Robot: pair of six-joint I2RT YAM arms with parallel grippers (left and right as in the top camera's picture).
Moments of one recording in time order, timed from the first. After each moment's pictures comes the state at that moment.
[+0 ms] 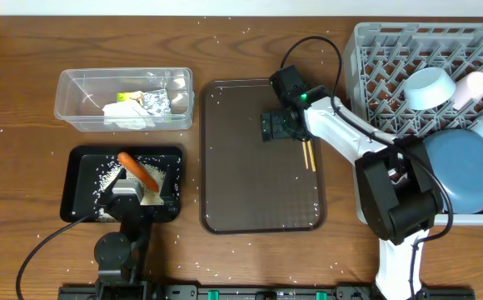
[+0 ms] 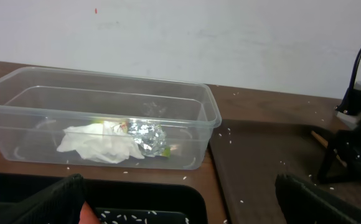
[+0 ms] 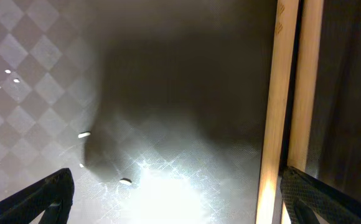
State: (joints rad) left arm 0.00 0.01 0.02 -0.11 0.07 -0.15; right arm 0.47 2.10 1.48 -0.68 0.02 0.40
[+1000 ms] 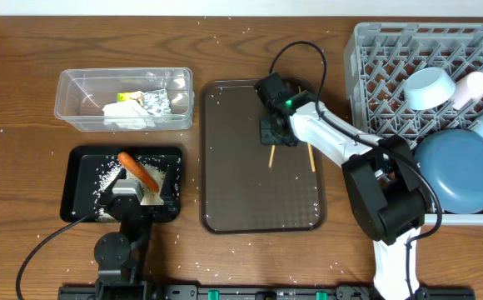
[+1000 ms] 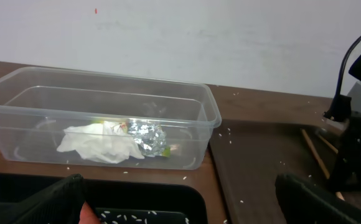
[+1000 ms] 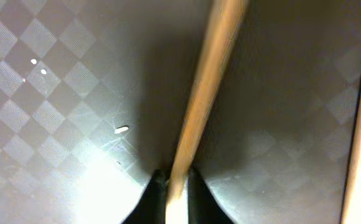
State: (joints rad) left arm 0.00 0.01 0.02 -0.11 0.07 -0.15; right arm 0.54 2.13 1.49 -0.68 0.05 0.51
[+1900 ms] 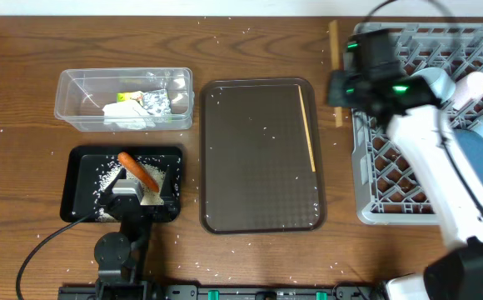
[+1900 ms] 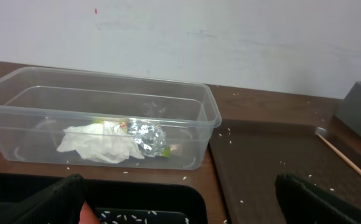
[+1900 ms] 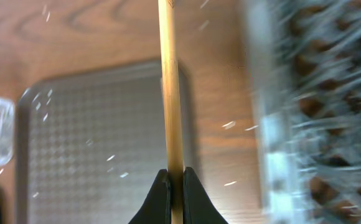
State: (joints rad) left arm 0.00 0.01 0.02 -0.11 0.07 -0.15; right arm 0.22 1.61 1.48 -0.79 0.02 0.36
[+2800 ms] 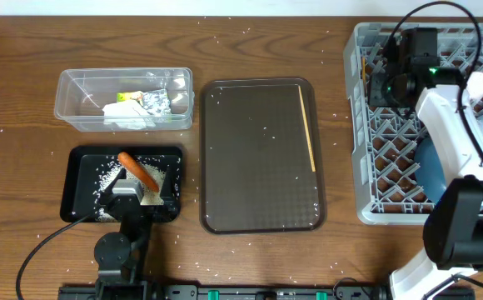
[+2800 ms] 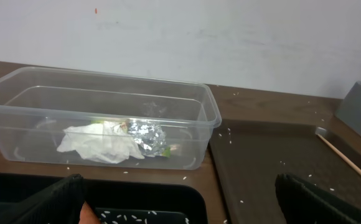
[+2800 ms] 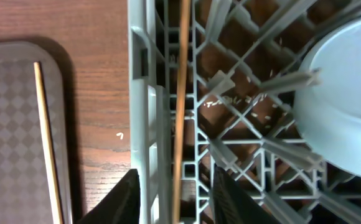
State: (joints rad) left arm 0.00 0.01 0.02 -0.11 0.07 -0.15; right arm -0.01 1.83 1.48 -0.75 -0.03 0.06
